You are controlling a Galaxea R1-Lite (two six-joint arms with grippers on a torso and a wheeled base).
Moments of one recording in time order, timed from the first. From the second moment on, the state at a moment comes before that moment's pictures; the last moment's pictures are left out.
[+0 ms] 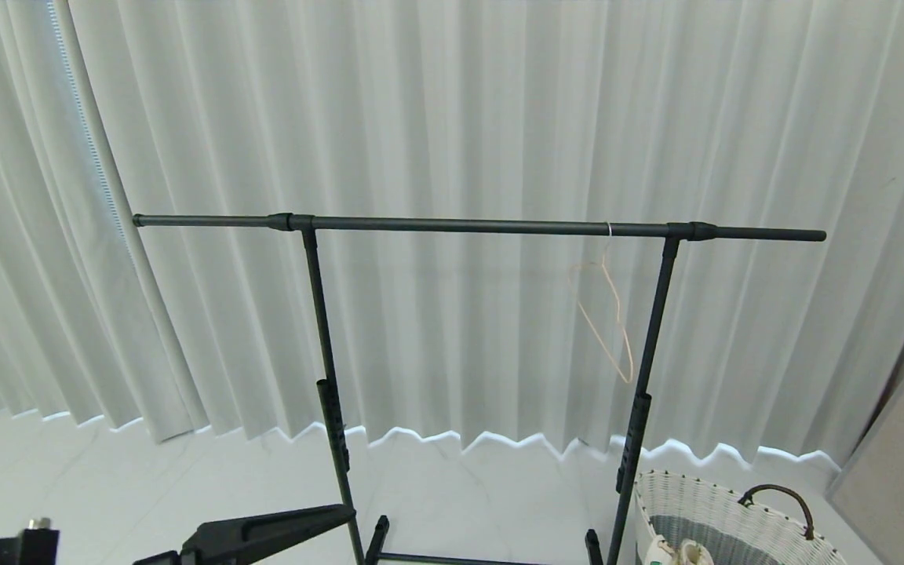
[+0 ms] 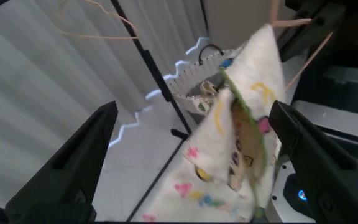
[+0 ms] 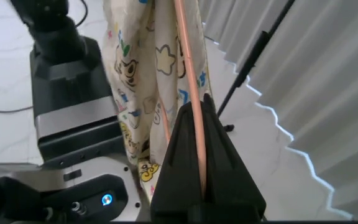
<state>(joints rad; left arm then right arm) -1.22 1.06 -0.39 -0.38 0.17 0.19 1.47 1.32 -0.18 -0.90 -0.23 0.04</state>
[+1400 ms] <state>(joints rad) -1.26 1.23 -0.34 -0.38 0.03 0.19 1.54 1.33 -0.18 -0.90 -0.18 -0.04</state>
